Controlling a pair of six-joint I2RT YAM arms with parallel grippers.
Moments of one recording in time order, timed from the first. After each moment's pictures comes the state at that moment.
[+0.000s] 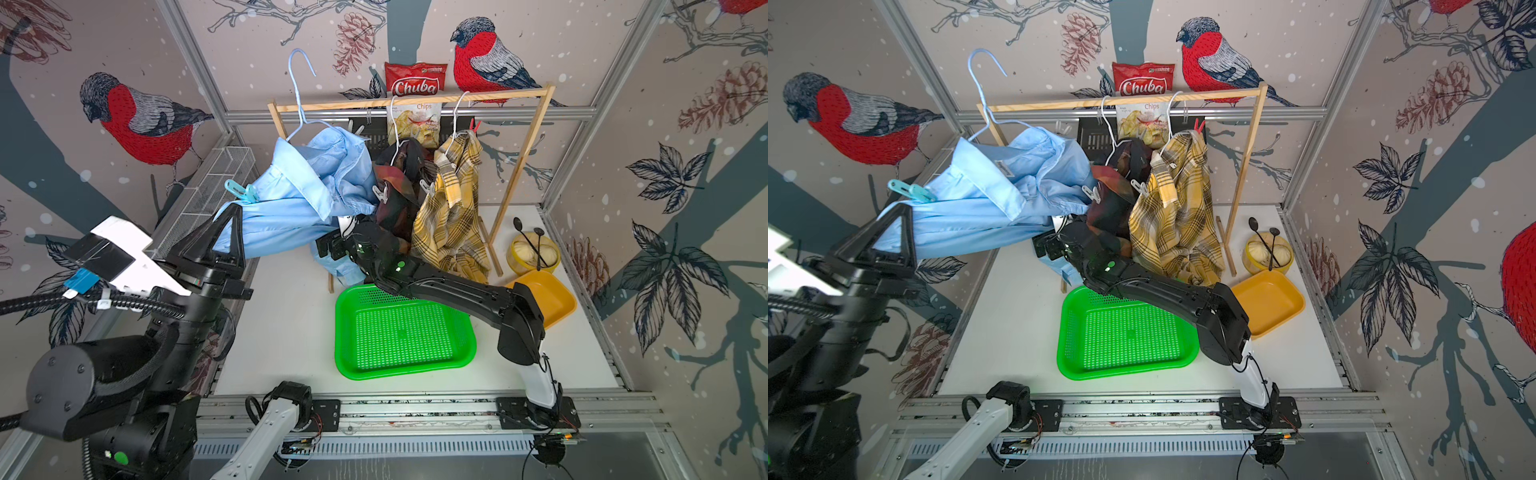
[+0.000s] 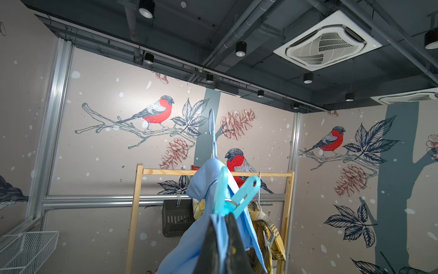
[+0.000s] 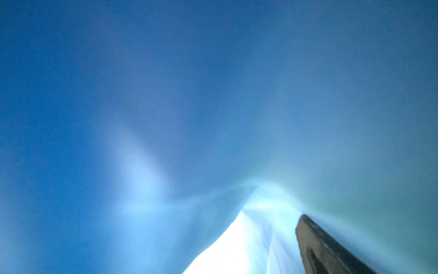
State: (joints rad) left arm -0.21 0.70 1.66 -0.45 0.16 -0.24; right arm 1.12 2.08 1.92 0.12 0.32 0.16
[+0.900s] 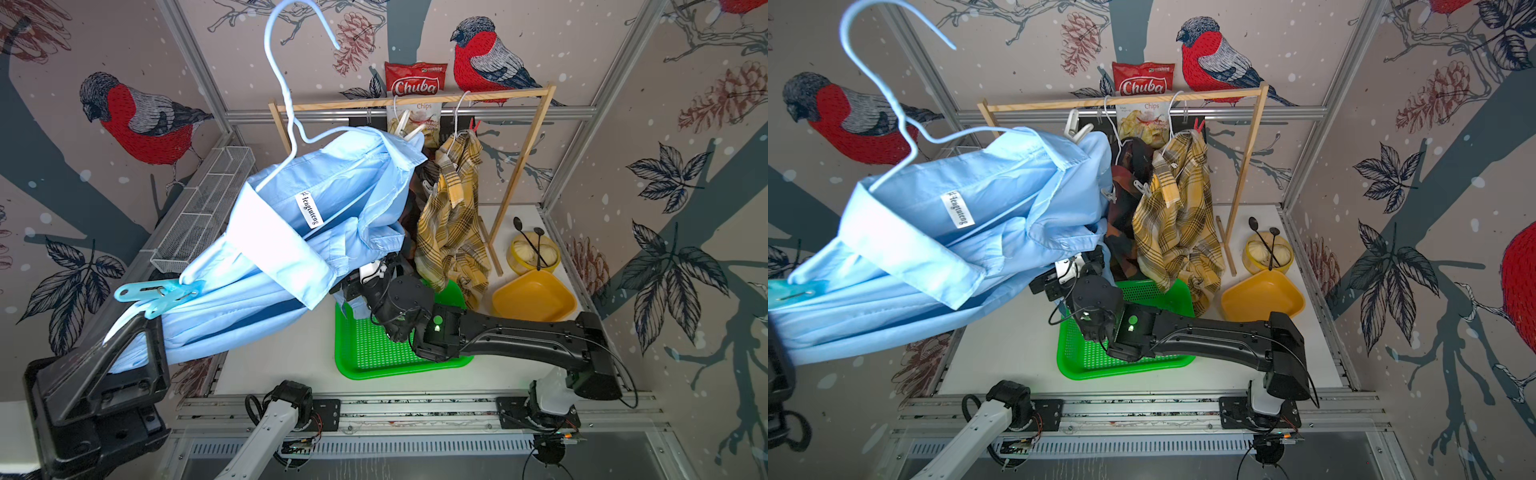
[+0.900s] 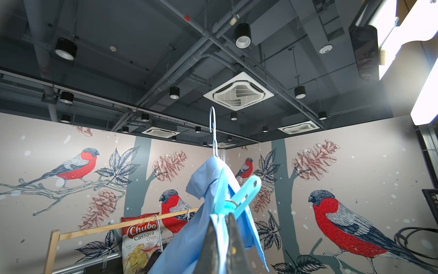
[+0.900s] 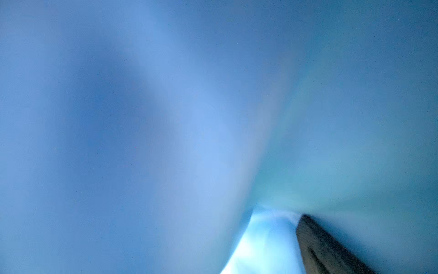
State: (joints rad) left arm -0.27 0.60 1.85 -0.45 0.42 -0.35; right arm 1.45 1.64 1.49 0.35 0.79 -0.05
